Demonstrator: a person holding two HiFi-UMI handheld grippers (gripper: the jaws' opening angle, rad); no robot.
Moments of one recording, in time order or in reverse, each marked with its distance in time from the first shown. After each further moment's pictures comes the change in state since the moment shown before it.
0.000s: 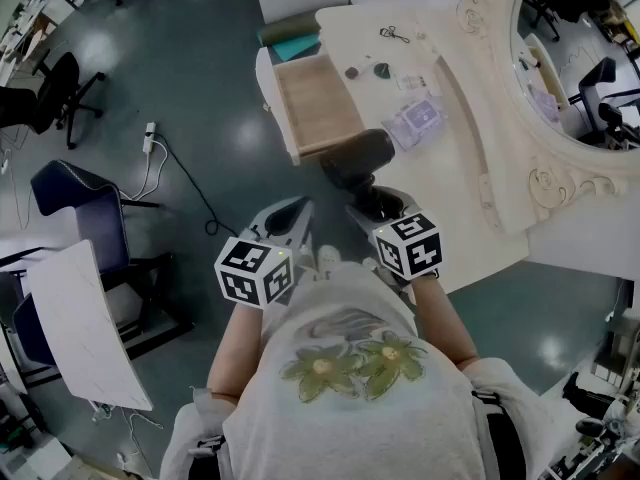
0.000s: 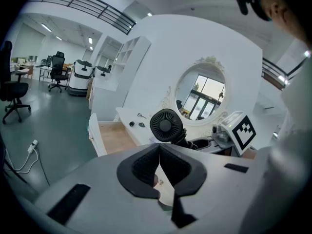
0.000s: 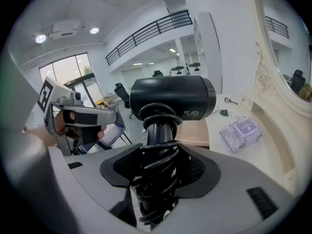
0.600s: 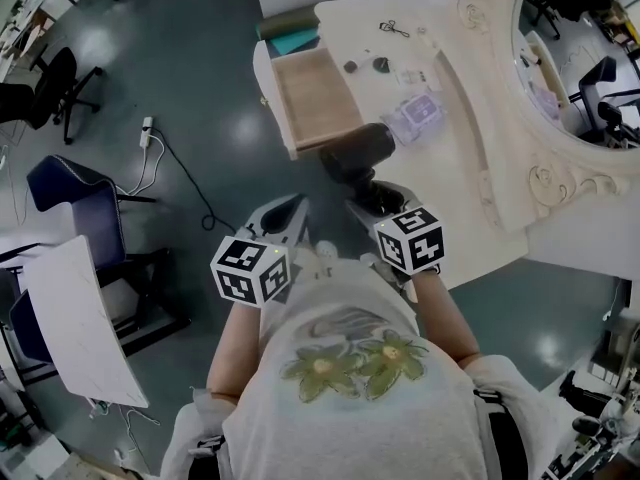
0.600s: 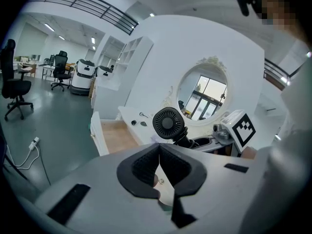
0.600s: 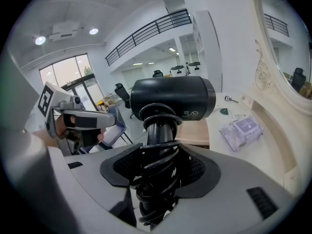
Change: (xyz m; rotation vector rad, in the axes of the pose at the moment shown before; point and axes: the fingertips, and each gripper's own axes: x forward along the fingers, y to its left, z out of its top) left arm 0.000 0.004 -0.008 -0.018 -0.006 0.017; right arm 0.000 -0.005 -0.002 0.012 0.002 0.012
